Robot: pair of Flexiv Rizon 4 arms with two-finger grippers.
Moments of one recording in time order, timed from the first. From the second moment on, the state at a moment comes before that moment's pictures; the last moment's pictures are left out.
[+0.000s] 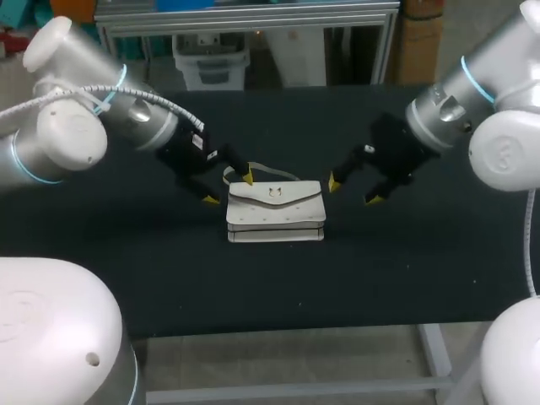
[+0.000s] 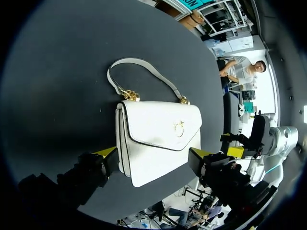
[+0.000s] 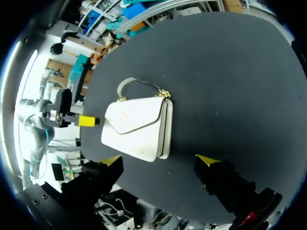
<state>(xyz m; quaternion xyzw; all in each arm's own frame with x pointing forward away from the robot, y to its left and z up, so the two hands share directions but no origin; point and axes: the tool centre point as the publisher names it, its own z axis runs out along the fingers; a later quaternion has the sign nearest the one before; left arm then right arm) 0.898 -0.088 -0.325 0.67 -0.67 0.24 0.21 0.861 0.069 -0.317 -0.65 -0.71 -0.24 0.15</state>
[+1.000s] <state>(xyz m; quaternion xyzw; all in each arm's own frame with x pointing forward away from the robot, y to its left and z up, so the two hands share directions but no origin) 0.902 -0.084 -0.334 0.65 -0.66 0.22 0.30 0.891 0.096 -0.340 -0.77 -0.54 -0.23 0.25</state>
